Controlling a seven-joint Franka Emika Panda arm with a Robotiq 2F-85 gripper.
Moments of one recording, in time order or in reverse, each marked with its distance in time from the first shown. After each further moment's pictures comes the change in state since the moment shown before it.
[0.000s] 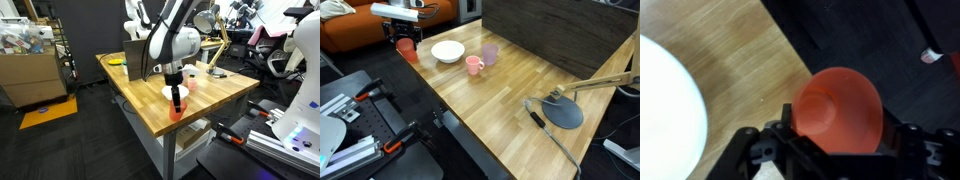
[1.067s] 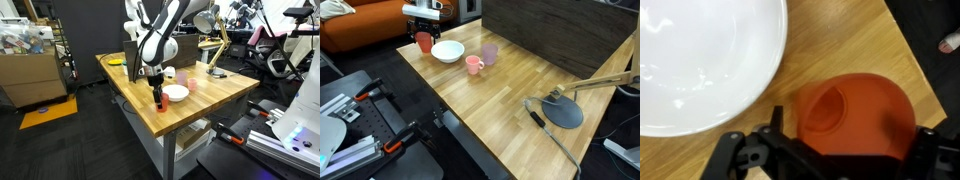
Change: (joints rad) arm -0.994 0.103 0.896 0.362 -0.638 0.012 0.426
